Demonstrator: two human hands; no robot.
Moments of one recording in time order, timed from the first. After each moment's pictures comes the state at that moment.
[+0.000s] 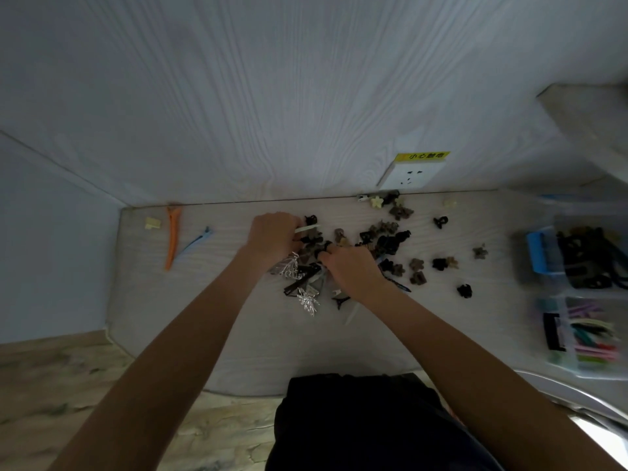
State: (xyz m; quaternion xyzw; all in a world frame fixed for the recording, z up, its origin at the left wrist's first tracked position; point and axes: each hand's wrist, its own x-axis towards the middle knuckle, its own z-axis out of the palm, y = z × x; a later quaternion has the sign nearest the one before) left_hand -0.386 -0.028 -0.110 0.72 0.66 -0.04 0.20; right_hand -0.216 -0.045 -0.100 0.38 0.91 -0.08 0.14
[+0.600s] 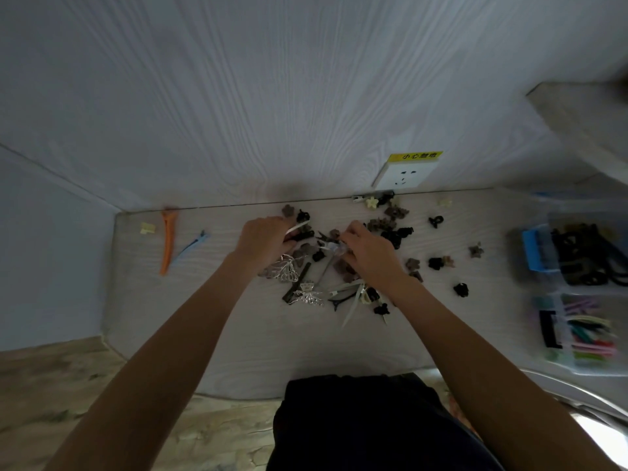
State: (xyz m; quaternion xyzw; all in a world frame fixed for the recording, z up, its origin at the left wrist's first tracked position) left_hand -0.393 -0.032 -0.117 0.74 0.65 -0.03 0.18; right_hand -0.178 -0.027 -0.107 0.48 0.86 -0.18 -0.02
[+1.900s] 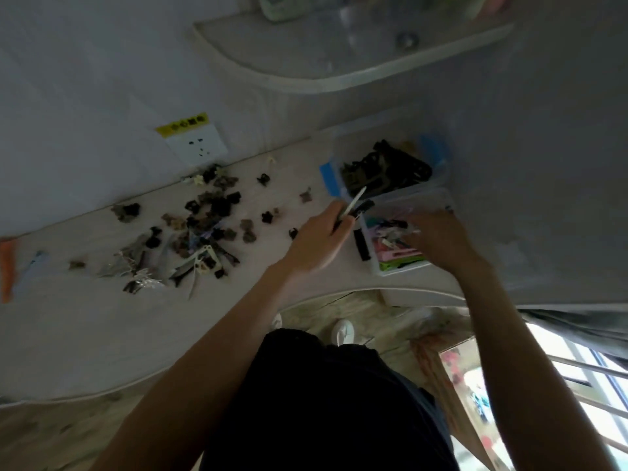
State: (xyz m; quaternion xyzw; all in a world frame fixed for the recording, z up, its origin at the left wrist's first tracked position) left_hand -0.047 -0.086 -0.056 0.72 0.49 0.19 0.46; right_hand 0.170 -0.105 -0.044 0.69 0.67 -0.25 0.03
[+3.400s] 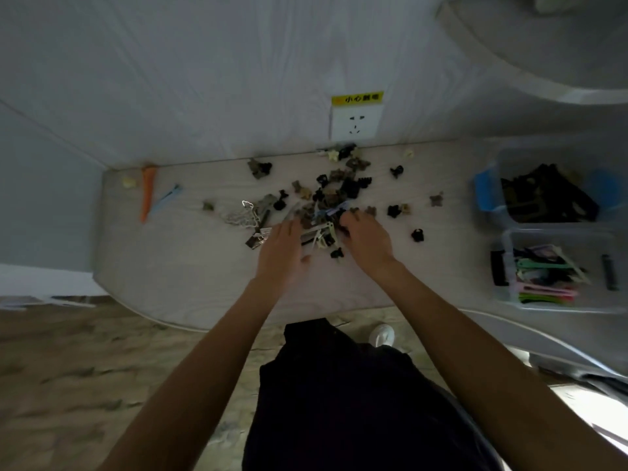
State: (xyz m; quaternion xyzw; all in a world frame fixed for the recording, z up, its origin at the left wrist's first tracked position) left_hand -0.257 -0.140 -0.111 0.67 0.71 -0.03 0.22; right_hand -0.096 -0.085 -0.124 0.57 0.78 -0.25 -0.02
